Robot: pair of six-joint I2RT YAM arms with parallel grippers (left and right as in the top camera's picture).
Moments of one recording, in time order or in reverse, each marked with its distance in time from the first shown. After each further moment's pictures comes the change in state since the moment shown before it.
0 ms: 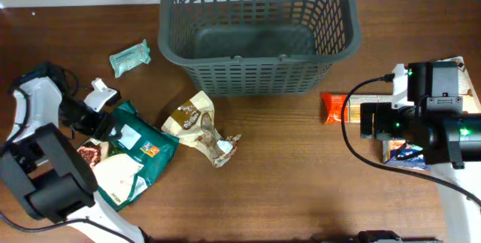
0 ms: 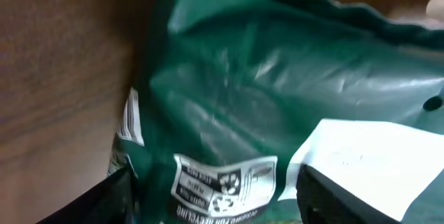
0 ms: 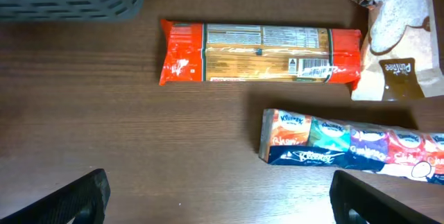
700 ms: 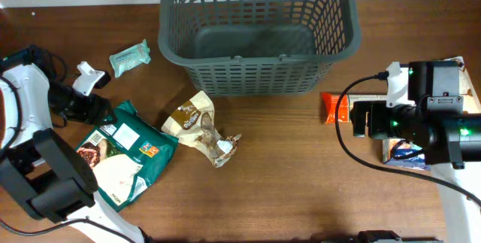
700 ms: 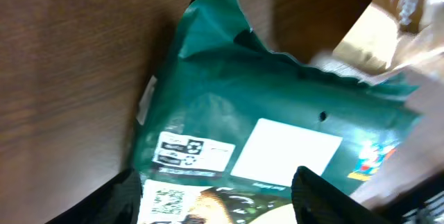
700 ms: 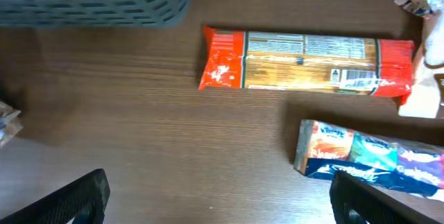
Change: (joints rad) left arm 0.009 0.000 0.211 -0.204 0.082 -0.109; right arm 0.000 0.000 0.000 0.019 -0.129 0.000
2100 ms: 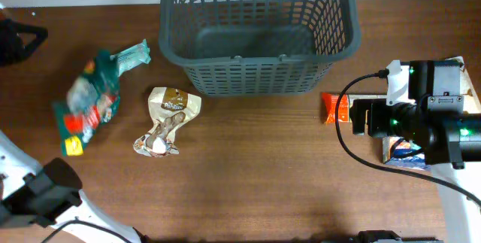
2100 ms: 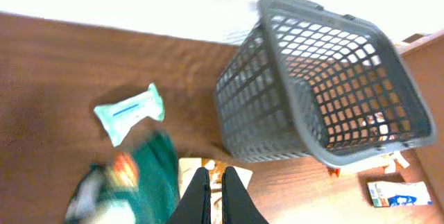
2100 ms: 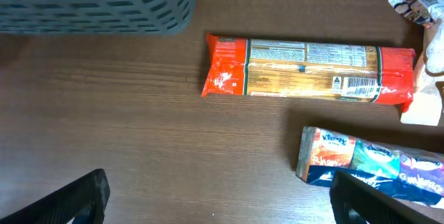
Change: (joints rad) left arm 0.179 0.048 0.922 -0.282 0.634 -0.425; right arm 0.000 0.000 0.000 0.021 -0.014 0.000
